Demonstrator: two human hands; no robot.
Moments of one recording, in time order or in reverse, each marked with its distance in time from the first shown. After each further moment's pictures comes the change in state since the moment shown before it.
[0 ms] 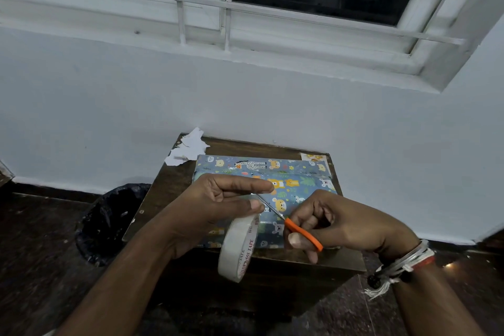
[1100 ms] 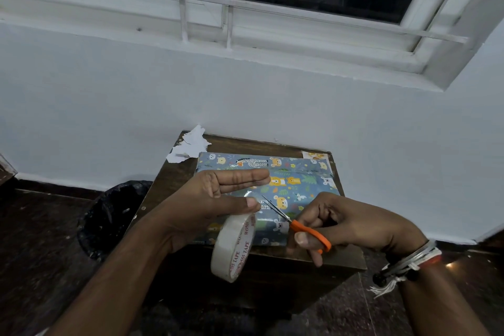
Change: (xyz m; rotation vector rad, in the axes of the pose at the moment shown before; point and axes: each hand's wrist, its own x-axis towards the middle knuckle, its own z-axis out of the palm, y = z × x) left_hand -0.003 0.006 -0.005 0.010 -0.041 -0.031; right_hand -0.001 0.009 -0.005 0.007 -0.050 -0.020
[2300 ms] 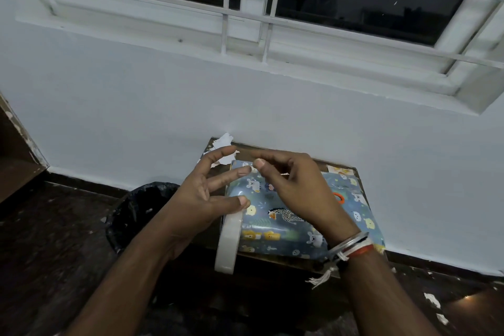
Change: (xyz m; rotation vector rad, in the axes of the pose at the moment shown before) left_hand -0.031 -0.008 -0.052 -0.020 0.269 0.179; right_hand 0.123 -0.043 0.044 -0.240 0.785 -0.237
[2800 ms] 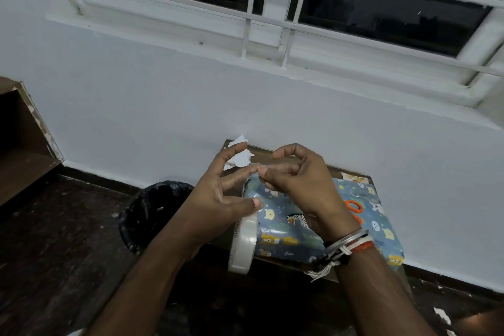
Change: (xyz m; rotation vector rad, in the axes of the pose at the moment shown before) left_hand -0.009 0.006 -0.010 0.066 0.032 0.030; right_hand 0.013 -0.016 0.026 0.471 0.058 0.267
